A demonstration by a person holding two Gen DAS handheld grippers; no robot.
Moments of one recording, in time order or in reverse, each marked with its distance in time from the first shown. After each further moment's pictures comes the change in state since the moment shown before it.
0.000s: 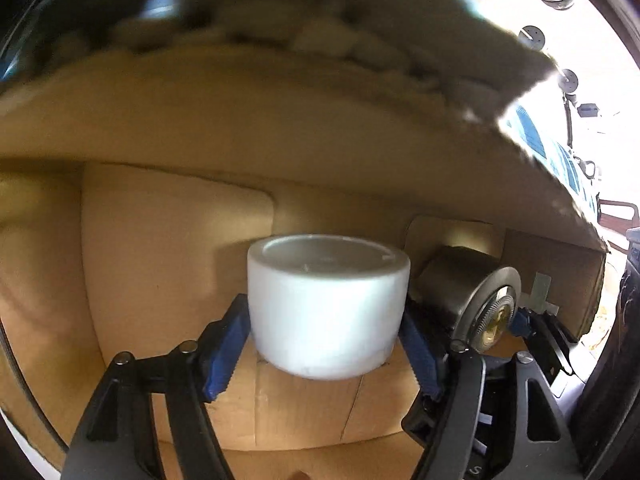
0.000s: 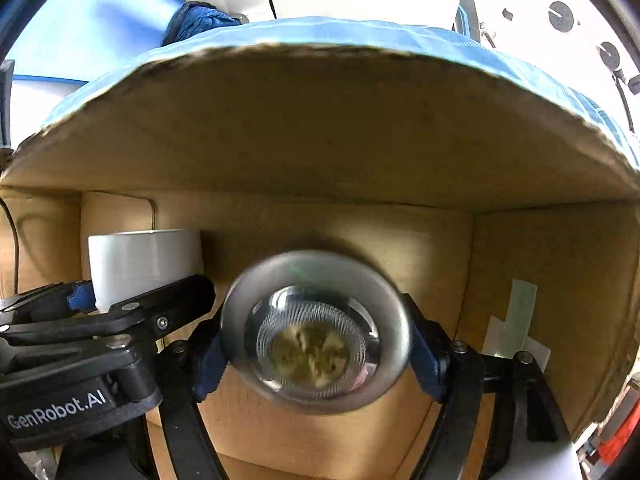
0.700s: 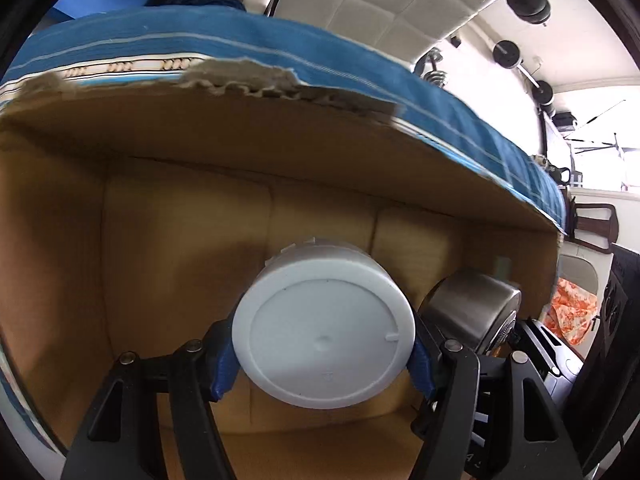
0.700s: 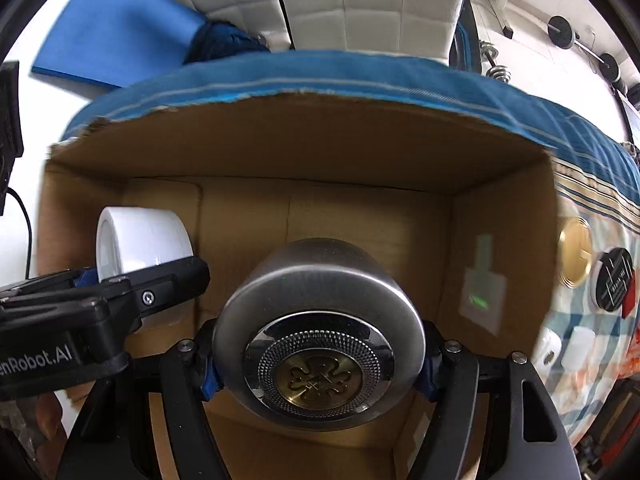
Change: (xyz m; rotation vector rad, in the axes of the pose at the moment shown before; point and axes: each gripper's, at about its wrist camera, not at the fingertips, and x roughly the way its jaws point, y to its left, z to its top) left arm -0.015 0.004 0.001 0.025 -0.070 -0.069; right arm -0.037 0.013 -0.023 -0.016 -0.060 0.002
